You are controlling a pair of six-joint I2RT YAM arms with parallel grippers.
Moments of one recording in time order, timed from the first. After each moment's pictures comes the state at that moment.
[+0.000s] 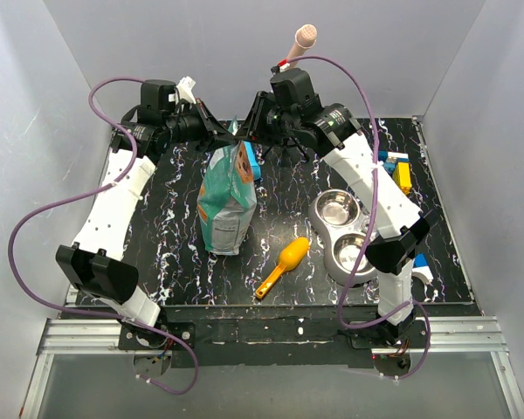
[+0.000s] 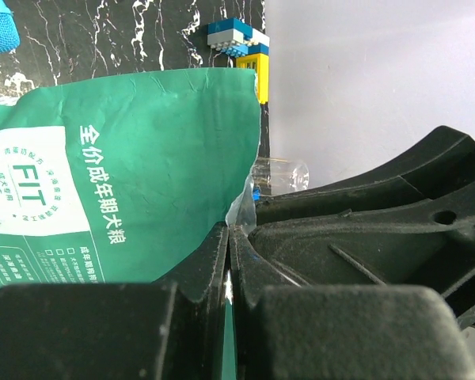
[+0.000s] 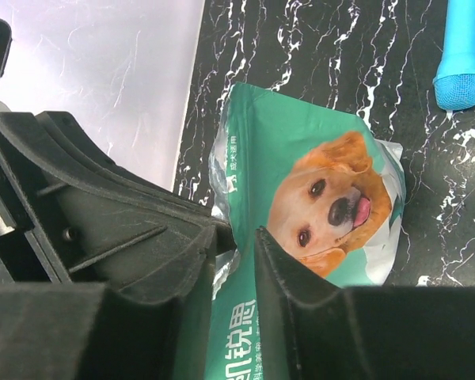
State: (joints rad) left arm -0.28 1.59 1.83 -0.79 0.55 -0.80; right arm 0.76 1.95 2.41 -0.96 -0.07 0.82
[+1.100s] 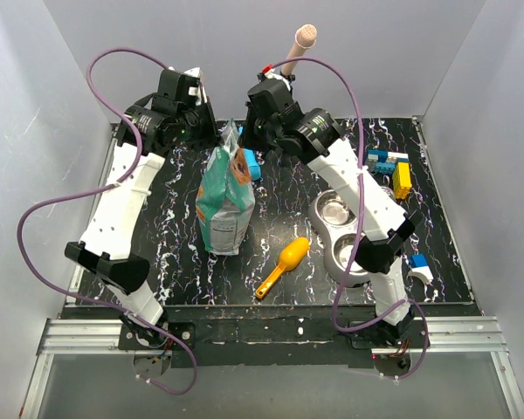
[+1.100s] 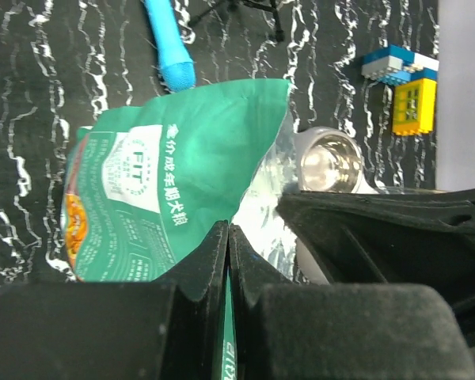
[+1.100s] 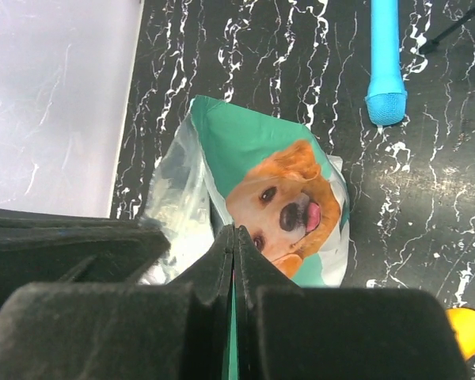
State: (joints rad) left arm -0.44 1.69 2.20 -1.19 0.02 -0.54; right arm 0.85 2.04 2.55 -1.08 0.19 0.74
